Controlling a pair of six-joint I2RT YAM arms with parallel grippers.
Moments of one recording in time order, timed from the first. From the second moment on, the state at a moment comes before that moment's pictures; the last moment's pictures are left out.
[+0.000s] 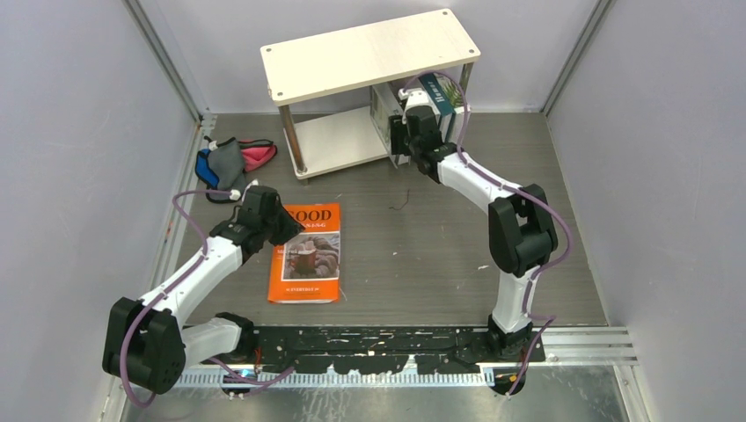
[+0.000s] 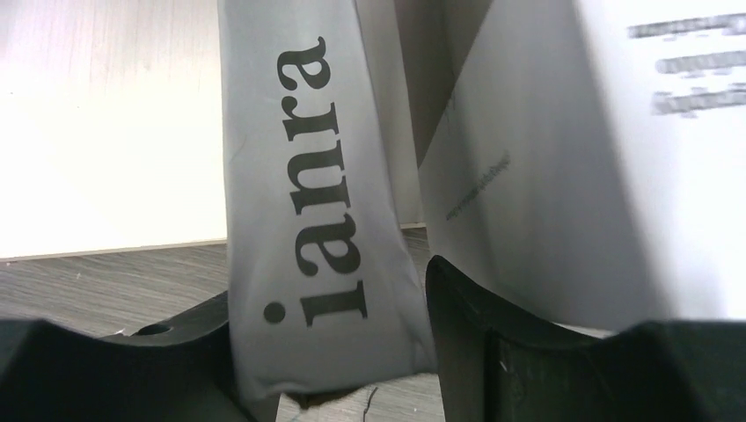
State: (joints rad) left arm -0.33 1.14 0.69 -0.38 -0.03 -0.94; right arm 0.44 1.91 1.48 -0.02 0.21 0.11
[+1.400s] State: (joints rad) left arm -0.33 1.13 0.69 -0.38 -0.03 -0.97; right arm 0.49 1.86 1.46 0.00 0.39 0.10
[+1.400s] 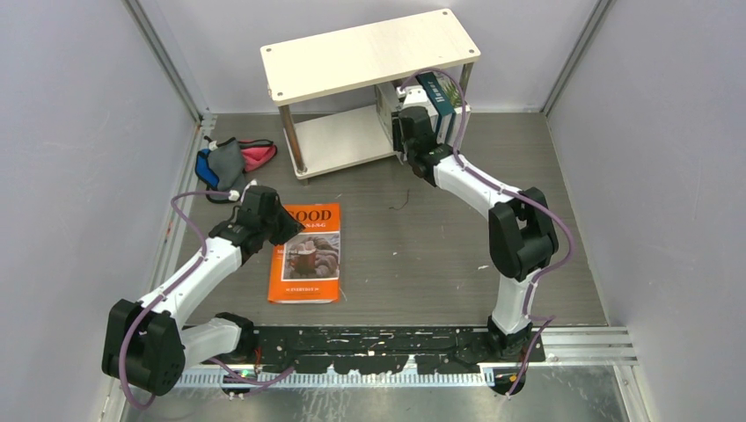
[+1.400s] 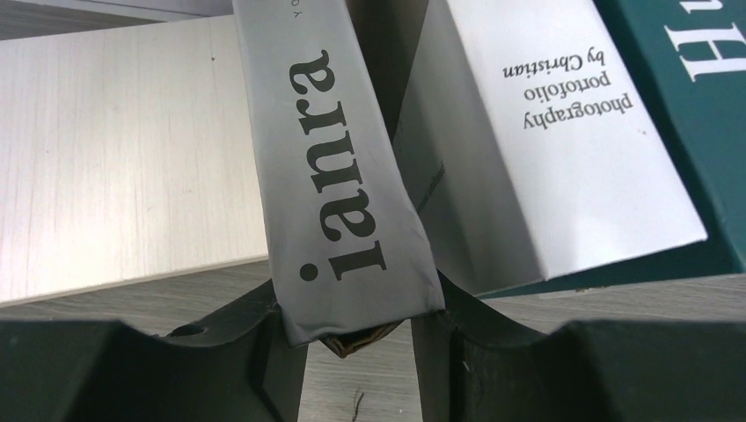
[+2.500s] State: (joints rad) left arm -0.33 1.15 0.70 -0.37 -0.03 -0.97; right arm 0.46 1.89 1.49 0.02 0.39 0.09
